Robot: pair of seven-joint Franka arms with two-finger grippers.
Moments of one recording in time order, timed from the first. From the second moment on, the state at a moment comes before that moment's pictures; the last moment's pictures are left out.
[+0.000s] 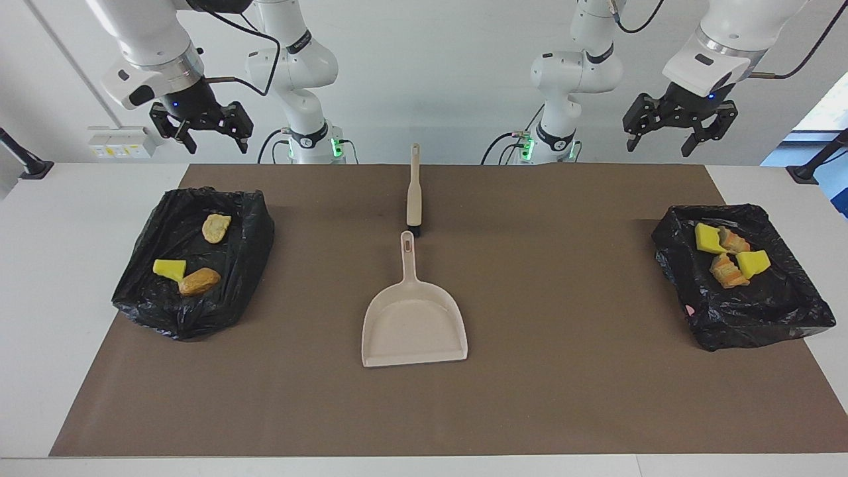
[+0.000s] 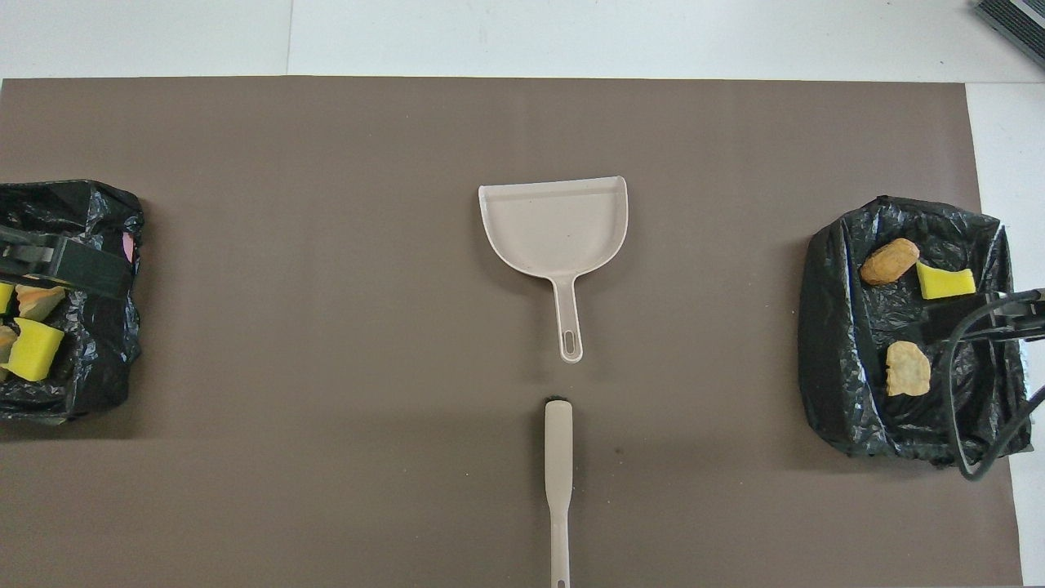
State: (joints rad) left arm -0.12 0.04 -0.03 -1.32 0.01 1.31 0.05; right arm 0.09 -0.09 -0.10 -1.61 -0.03 1.41 -0.03
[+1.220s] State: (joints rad) left arm -0.12 -0.05 -0.01 -1.46 0.01 1.37 0.06; right arm 0.09 -0.09 -0.10 -1.61 -0.03 1.41 -0.03
